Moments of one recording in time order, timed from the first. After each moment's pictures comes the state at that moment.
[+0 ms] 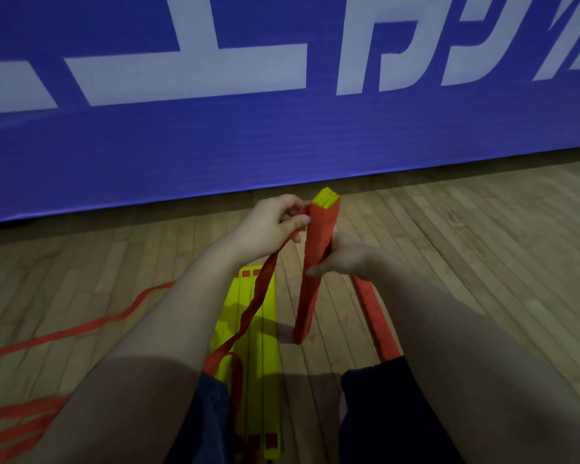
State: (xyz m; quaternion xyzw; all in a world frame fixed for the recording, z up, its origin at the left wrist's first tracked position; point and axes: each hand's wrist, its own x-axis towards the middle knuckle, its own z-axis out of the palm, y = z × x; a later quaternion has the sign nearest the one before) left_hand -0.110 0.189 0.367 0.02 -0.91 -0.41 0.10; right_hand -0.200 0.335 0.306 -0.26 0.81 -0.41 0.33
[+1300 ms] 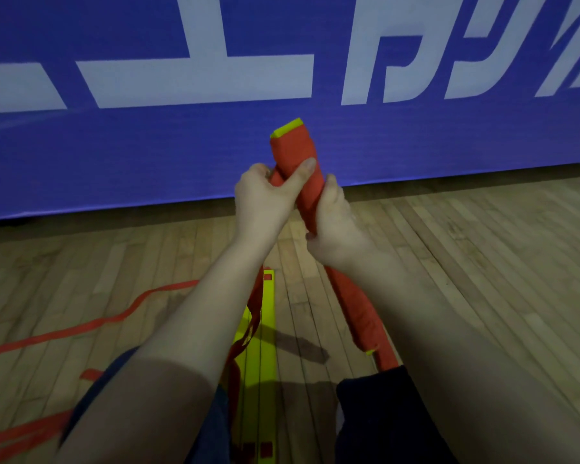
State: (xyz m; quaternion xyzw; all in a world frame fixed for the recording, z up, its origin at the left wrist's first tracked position) left_hand -0.116 0.208 0.406 0.26 -0.76 -0.48 0.34; right_hand -0.163 0.309 0.372 -0.31 0.91 -0.29 0.00
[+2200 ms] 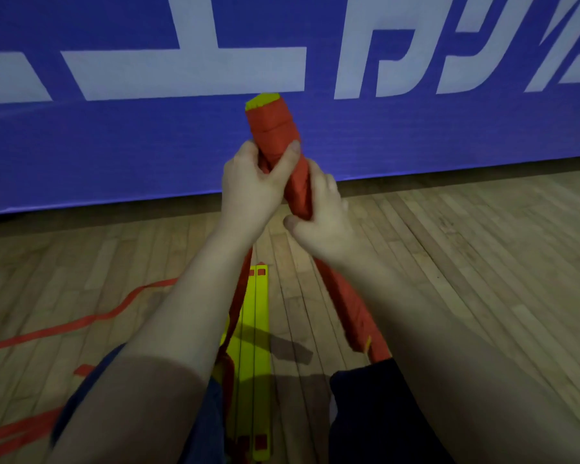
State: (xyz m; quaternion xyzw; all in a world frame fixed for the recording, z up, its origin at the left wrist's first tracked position) left_hand -0.110 0.203 0.411 0.19 -0.79 -0.44 0.39; right_hand -0.155 0.306 0.374 -0.33 0.84 -0.43 -0.02
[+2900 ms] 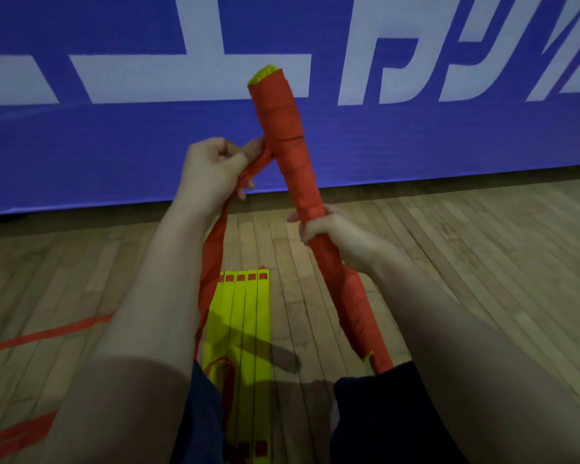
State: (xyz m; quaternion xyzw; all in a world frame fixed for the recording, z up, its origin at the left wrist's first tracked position) left_hand -0.097 0.153 0.429 0.17 -0.74 -0.57 0.32; right_hand -0.172 0.319 0.373 -0.23 0.71 -0.59 0.31
